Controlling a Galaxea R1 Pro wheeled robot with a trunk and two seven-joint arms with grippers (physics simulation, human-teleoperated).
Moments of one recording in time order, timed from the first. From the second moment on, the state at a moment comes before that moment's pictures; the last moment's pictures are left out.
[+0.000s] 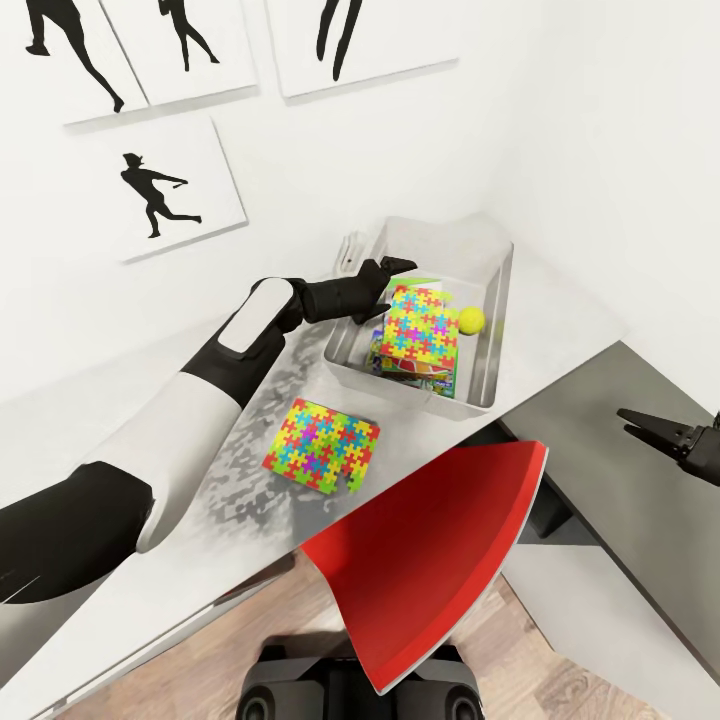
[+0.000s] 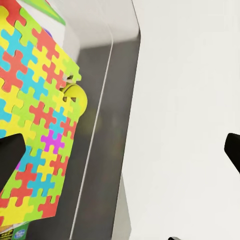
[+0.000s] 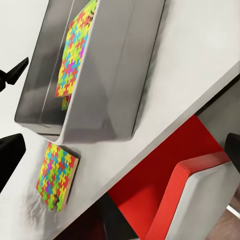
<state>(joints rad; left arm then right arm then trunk) -1.41 -0.12 -0.43 -0.79 1.54 0.66 0.15 -0.38 -0.57 -0.51 -1.59 -0.99 1.04 0.63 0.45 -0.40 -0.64</state>
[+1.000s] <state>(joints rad) -1.44 -0.12 -0.44 -0.80 1.53 0.67 0.20 -0.35 -0.59 -0.54 -1.61 -0.99 1.04 0.61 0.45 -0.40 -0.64</state>
